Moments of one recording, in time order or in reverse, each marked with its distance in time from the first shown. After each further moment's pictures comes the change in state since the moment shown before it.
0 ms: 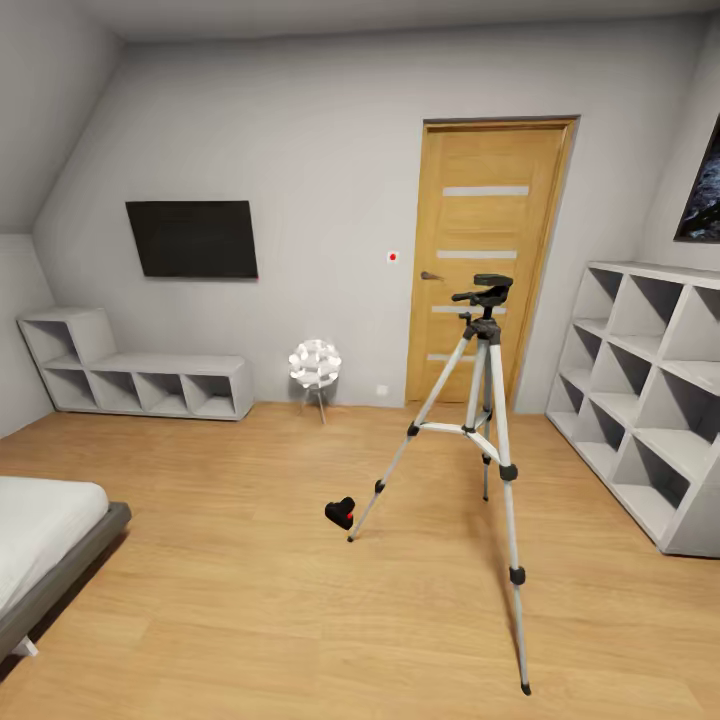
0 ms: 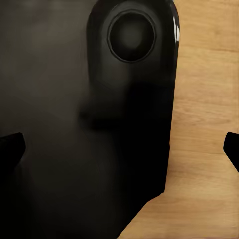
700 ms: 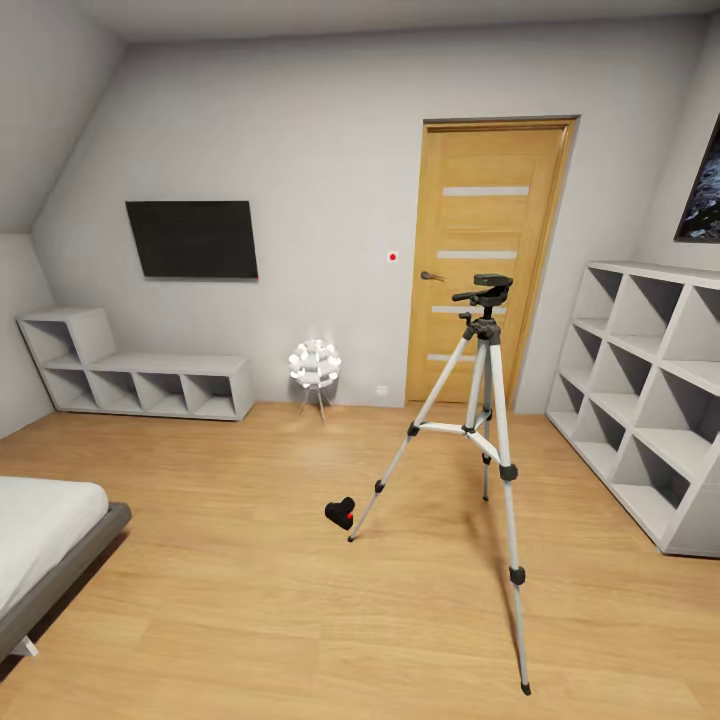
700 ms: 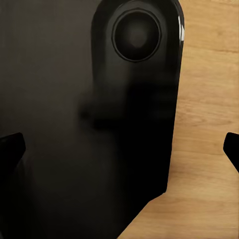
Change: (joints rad) left arm -0.011 -0.005 0.001 -0.001 -0.006 0.000 0.003; right arm 0.003 0.005 0.007 -0.003 0.005 0.000 0.001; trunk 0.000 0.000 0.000
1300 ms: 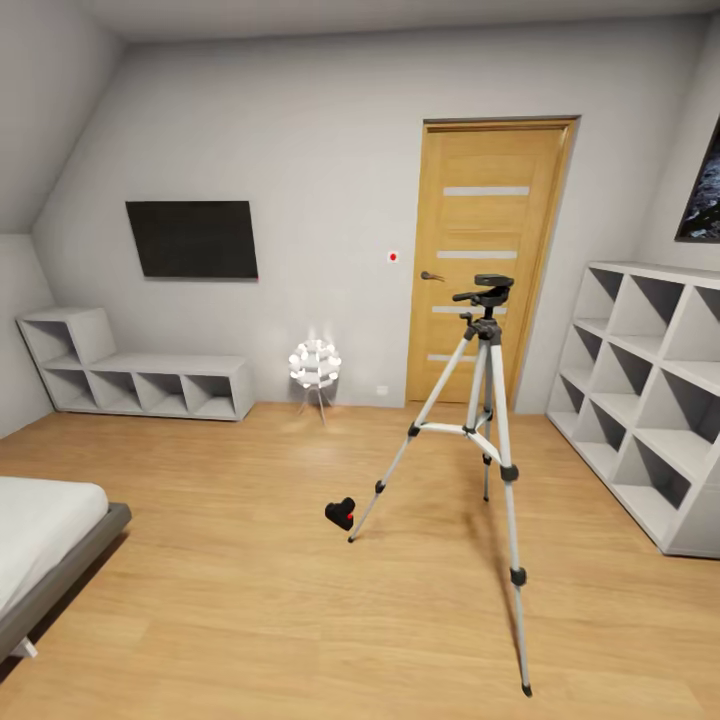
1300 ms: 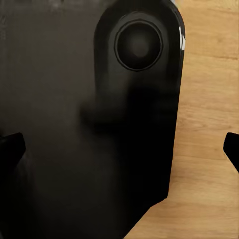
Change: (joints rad) left arm -0.006 0.005 0.000 -0.002 0.001 0.001 -0.003; right arm -0.006 0.004 0.000 -0.006 0.000 -0.001 -0.002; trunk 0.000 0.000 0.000
